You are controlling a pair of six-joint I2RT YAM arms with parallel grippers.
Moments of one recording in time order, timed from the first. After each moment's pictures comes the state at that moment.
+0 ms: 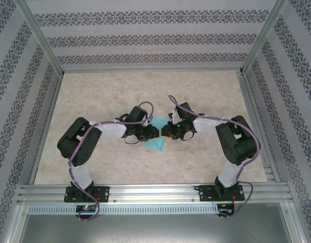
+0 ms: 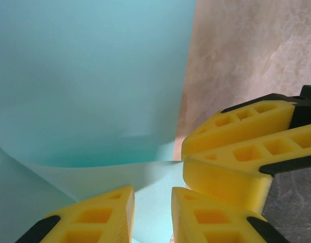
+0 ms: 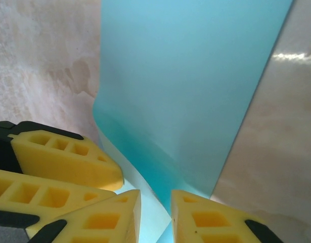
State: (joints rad) left arm -0.62 1.83 0.96 -0.08 0.56 -0.84; right arm 0.47 1.77 0.90 -0.24 -0.63 0.57
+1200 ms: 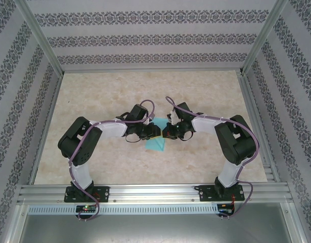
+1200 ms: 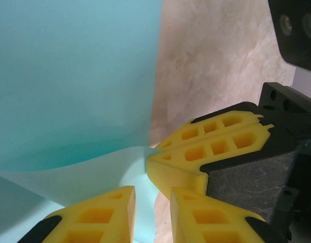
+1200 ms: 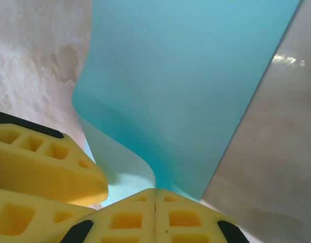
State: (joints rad) left arm -0.62 1.84 0.99 -0.07 0.60 -0.84; right arm 0.48 1.78 0.93 -0.31 -0.59 0.50
